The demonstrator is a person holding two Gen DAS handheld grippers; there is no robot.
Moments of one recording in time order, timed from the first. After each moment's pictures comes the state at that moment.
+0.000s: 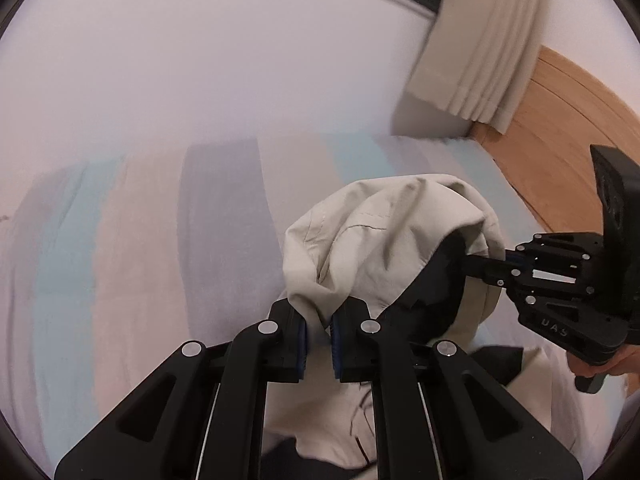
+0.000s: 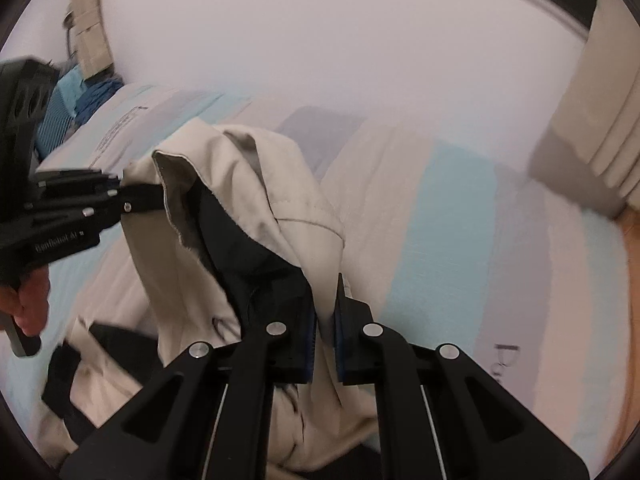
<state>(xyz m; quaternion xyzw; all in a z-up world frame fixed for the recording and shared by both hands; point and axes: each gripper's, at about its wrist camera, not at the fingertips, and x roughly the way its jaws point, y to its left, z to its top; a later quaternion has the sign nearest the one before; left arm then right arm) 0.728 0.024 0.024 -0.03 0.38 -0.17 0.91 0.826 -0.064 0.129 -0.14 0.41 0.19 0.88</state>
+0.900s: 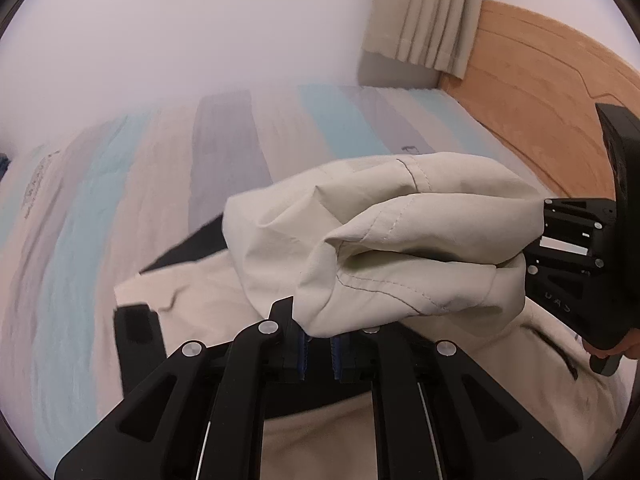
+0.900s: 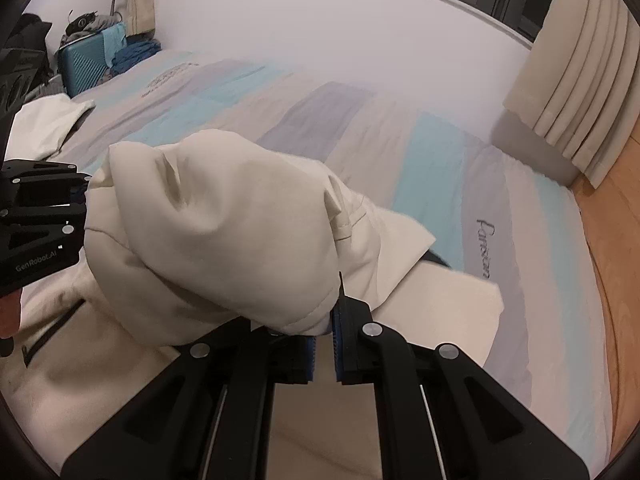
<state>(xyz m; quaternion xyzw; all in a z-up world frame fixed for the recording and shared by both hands) 0.450 -0.019 -0.038 0.01 0.38 -0.14 0.91 0.547 -0.099 0.082 -0.18 0.38 0.16 0.89</state>
